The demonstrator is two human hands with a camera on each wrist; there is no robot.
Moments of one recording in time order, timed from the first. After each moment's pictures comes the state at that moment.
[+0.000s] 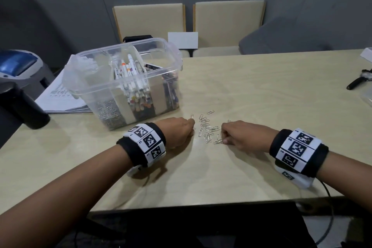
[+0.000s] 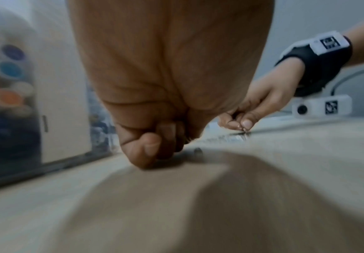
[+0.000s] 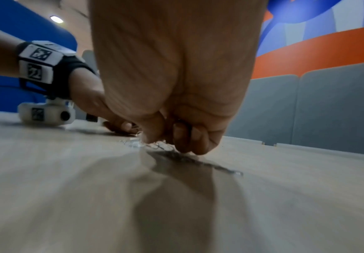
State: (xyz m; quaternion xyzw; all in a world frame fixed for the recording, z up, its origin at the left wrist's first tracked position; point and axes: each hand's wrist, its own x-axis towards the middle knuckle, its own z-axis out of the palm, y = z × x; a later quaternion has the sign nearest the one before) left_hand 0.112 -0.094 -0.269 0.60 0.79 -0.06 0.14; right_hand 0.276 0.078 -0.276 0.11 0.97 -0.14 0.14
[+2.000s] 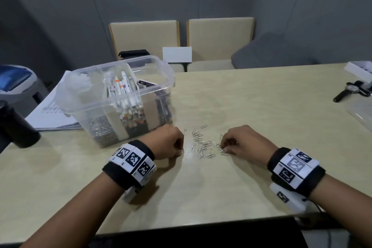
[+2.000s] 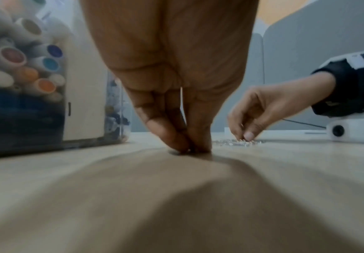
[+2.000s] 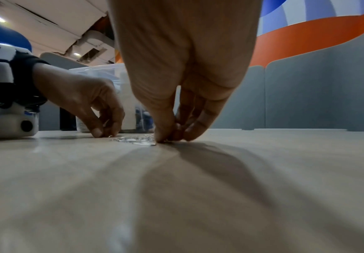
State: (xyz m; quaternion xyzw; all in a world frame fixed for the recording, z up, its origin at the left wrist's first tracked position) left_hand 0.108 -0.095 -0.255 0.56 0.81 0.06 0.15; right_hand 0.289 0.097 -0.270 0.15 0.97 -0.21 0.00
